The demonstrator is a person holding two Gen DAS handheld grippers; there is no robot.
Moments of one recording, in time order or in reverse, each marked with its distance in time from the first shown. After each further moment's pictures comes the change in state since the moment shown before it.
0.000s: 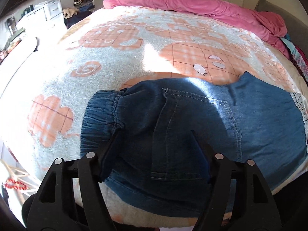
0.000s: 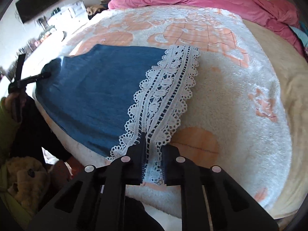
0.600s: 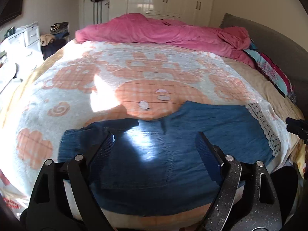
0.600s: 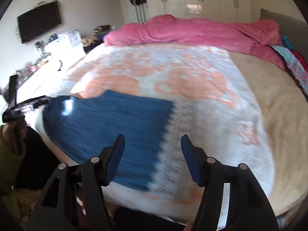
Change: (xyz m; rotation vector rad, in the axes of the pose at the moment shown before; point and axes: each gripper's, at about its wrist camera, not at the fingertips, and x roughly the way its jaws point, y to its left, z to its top) left arm -0.061 -0.071 0.017 0.131 -0.194 -0.209; right arm -0.052 0.060 0.032 0.048 -0.290 -0.044
